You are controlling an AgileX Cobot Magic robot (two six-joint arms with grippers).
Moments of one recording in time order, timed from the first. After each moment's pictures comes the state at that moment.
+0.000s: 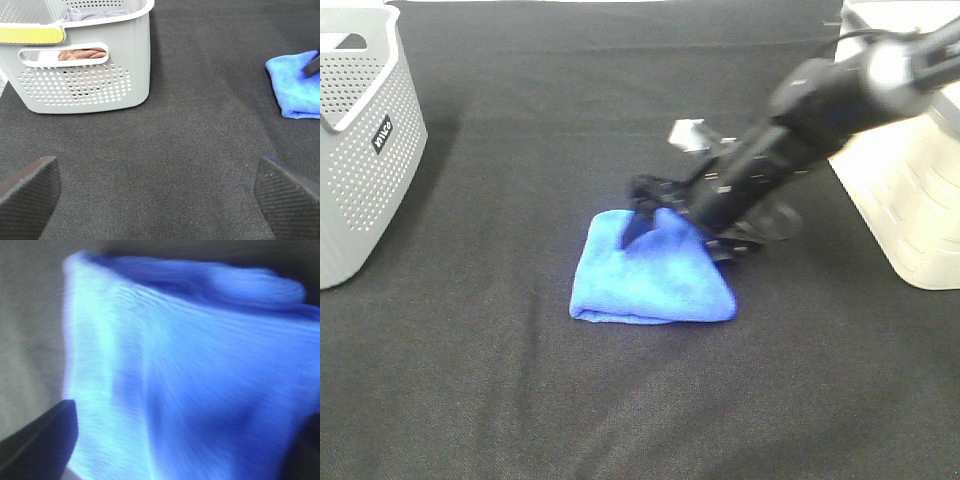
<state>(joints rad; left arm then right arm) -0.01 -0.01 -0.50 -0.07 1.05 0.04 0.44 2.24 -1.36 0.79 0.63 -0.28</state>
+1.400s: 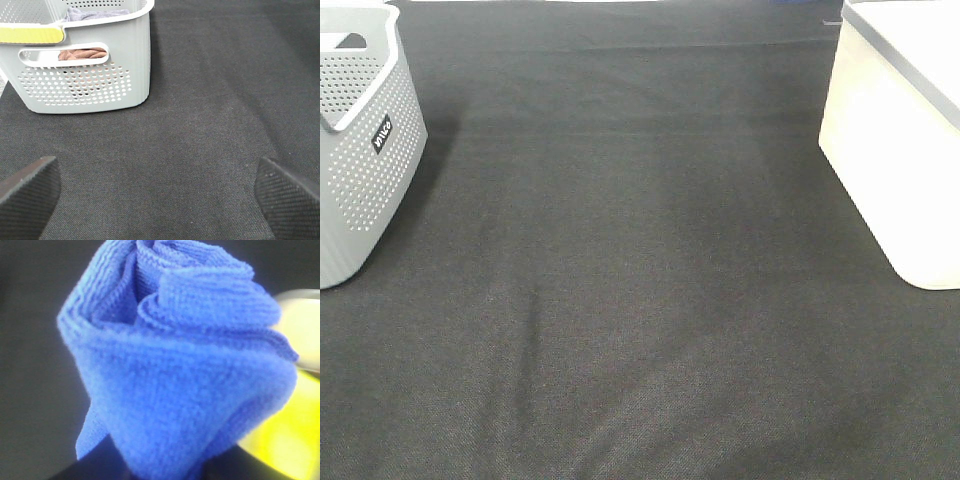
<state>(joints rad) -0.01 -0.01 -0.50 -0.07 1.05 0.04 0.08 2.04 -2.32 0.16 1.21 -0.13</state>
